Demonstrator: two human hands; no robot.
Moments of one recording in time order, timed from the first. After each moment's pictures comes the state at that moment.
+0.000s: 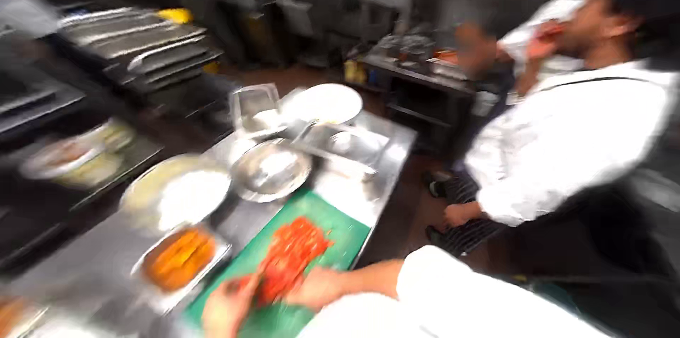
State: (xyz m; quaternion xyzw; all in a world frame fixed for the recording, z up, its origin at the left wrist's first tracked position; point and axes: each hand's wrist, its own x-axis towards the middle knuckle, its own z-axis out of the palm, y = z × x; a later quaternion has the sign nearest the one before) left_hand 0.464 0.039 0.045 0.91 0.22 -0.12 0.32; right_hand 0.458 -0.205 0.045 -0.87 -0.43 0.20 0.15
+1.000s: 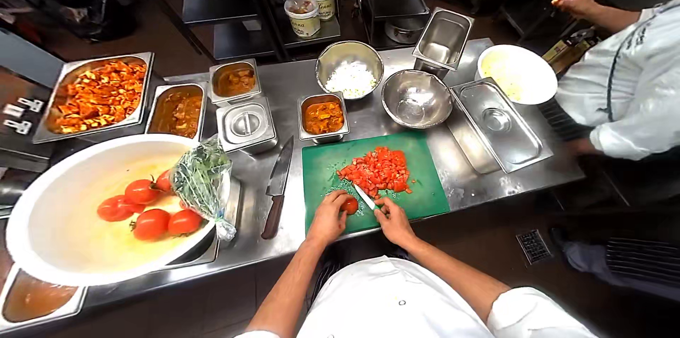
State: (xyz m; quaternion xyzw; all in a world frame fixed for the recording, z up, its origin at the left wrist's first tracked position) left_hand 0.350 -0.024 -0.007 0.94 0.15 -0.03 0.32; right_hand 0.455 -0.232 -0.010 -0.85 -0.19 0.32 0.39
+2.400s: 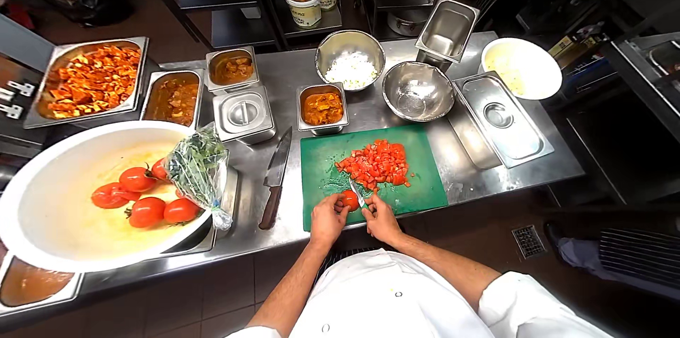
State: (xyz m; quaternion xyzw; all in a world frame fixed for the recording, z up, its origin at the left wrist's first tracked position) left_hand 0.338 -0.052 -0.003 0.88 0.32 0.00 0.35; right_hand 0.431 -0.211 -0.013 -0.81 -0.16 0.39 0.42
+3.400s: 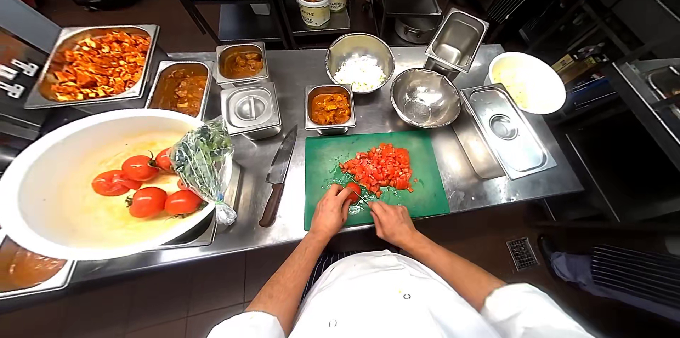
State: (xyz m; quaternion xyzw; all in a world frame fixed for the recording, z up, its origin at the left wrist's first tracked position) left_hand 0.352 -0.031 -0.024 0.95 0.16 0.05 0.26; right_hand 0.454 -0.232 -0.008 -0.84 -0.51 0.04 0.17
